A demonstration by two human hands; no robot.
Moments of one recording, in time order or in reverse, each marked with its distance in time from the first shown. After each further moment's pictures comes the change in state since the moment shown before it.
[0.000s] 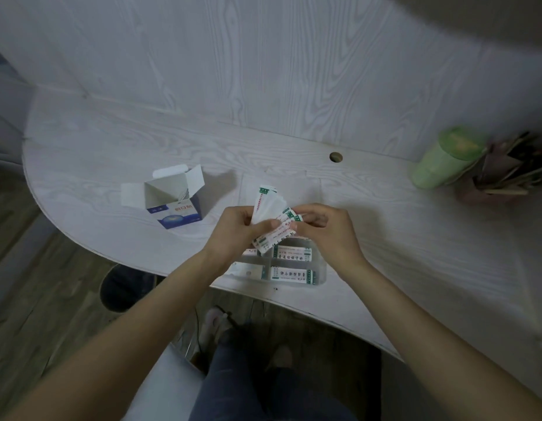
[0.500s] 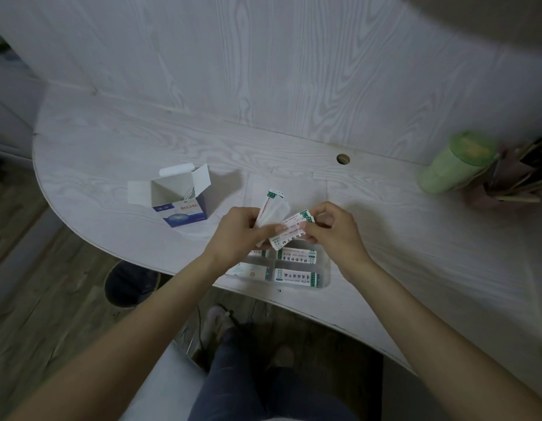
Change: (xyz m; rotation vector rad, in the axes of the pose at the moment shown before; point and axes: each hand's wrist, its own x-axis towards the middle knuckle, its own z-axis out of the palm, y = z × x) left_hand 0.002 -0.001 -0.007 0.185 -0.027 0.050; right_hand 0.007 -0.002 0.000 0.080 -0.016 0.127
